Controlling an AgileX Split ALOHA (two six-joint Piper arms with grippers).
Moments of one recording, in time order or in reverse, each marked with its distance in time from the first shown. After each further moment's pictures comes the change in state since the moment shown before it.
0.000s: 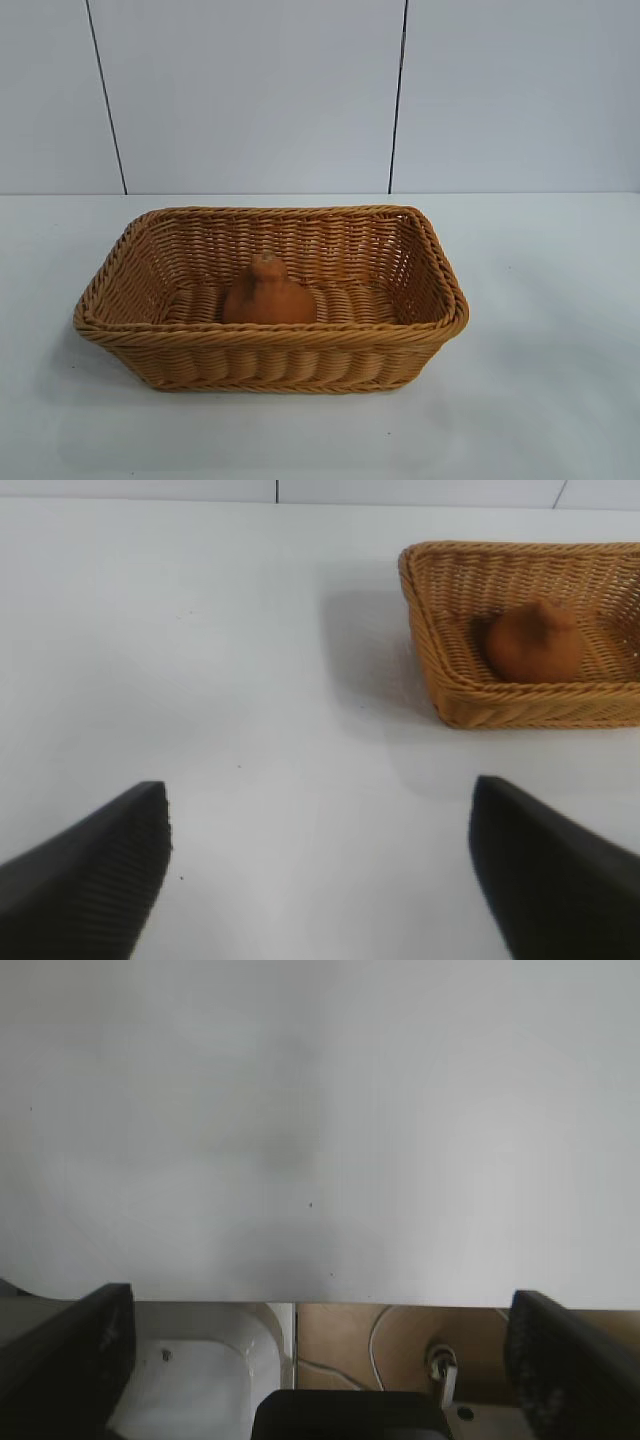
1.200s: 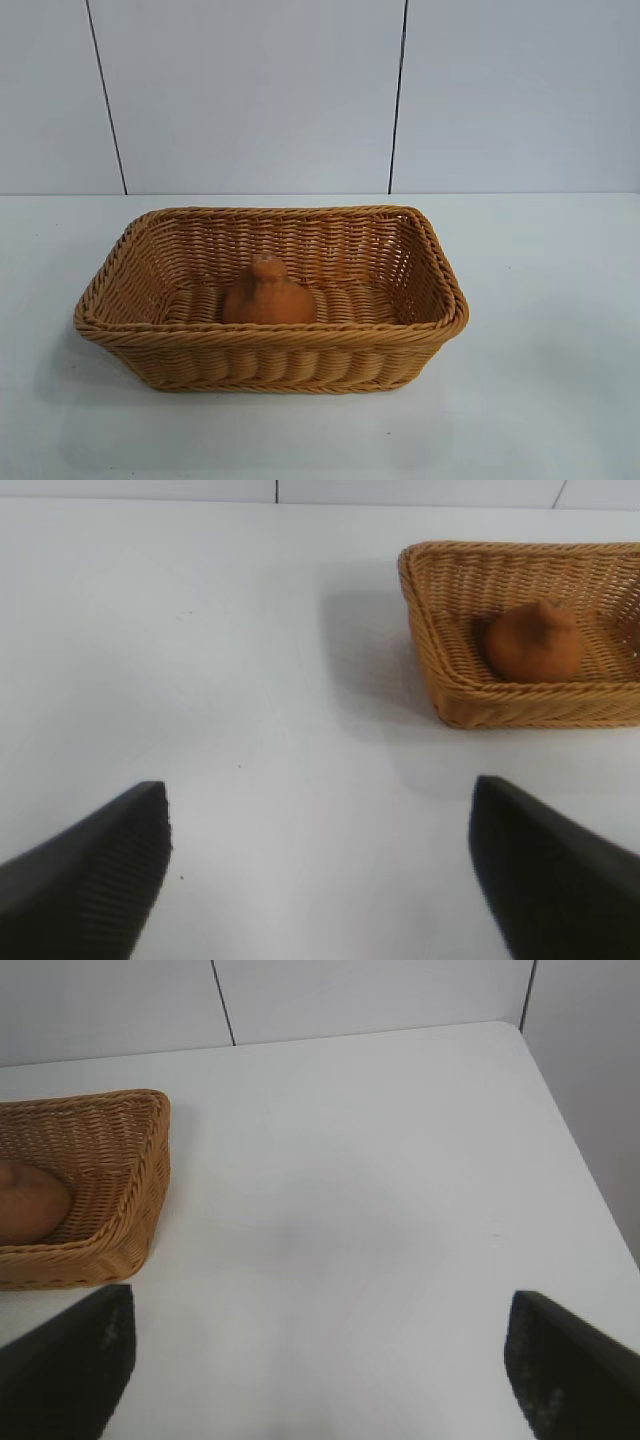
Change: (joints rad) left arm 0.000 0.000 0.000 0.000 0.000 0.000; right arm -0.100 -0.608 0.005 0.020 -0.001 -0.003
